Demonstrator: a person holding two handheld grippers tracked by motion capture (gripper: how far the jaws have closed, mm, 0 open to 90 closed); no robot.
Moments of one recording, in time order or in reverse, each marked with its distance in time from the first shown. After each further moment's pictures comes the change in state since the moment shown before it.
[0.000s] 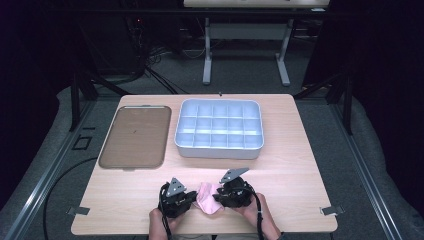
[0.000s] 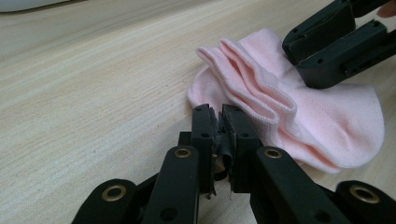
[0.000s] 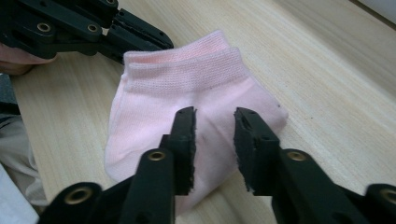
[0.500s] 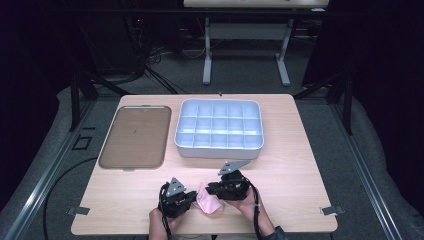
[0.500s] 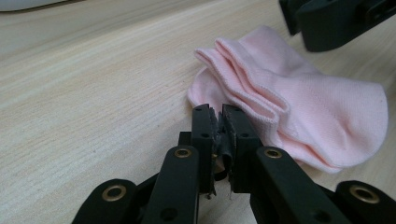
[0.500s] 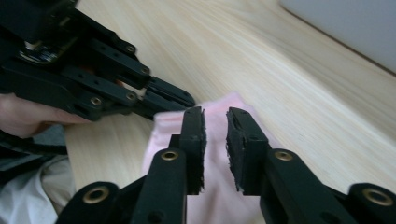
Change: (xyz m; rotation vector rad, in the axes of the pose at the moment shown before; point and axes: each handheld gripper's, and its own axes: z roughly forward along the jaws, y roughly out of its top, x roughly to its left) left arm 0.000 0.000 0.000 -0.001 -0.001 -0.002; right arm -0.005 0.019 -0.005 -0.127 0.116 0.042
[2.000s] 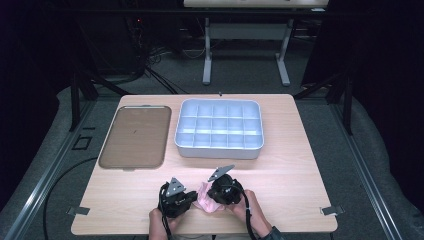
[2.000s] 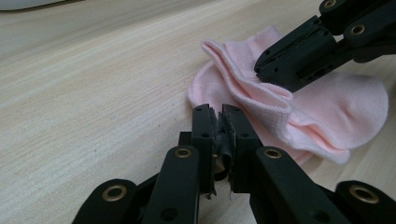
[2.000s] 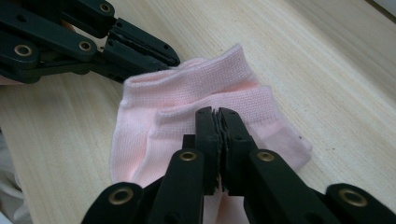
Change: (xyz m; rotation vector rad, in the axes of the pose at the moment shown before) left arm 0.000 0.000 0.000 0.000 0.002 -0.003; right arm 0.014 -0.001 0.026 0.203 -0.152 -0.062
